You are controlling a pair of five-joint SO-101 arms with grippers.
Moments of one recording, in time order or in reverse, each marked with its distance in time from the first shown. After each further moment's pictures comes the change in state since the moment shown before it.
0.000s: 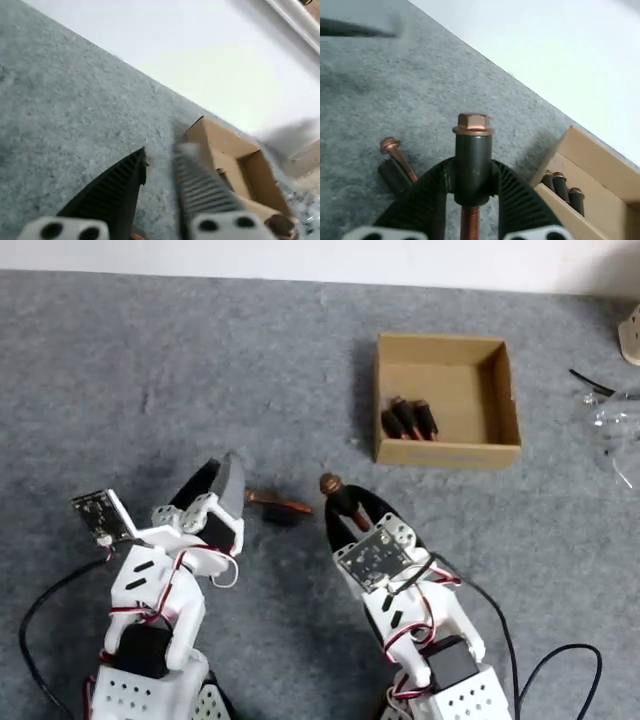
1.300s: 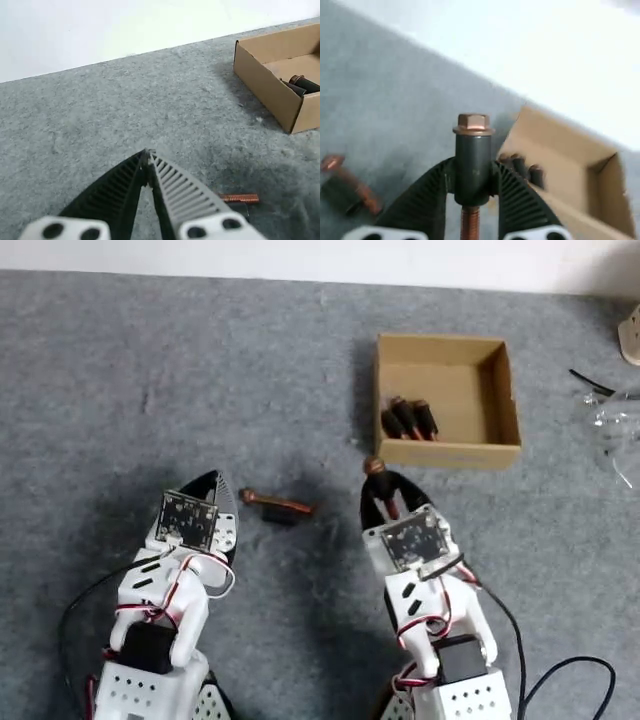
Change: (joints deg) left arm 0.0 0.0 4.3 3.8 -41.8; right arm 11.3 0.0 0.0 -4.3 -5.3
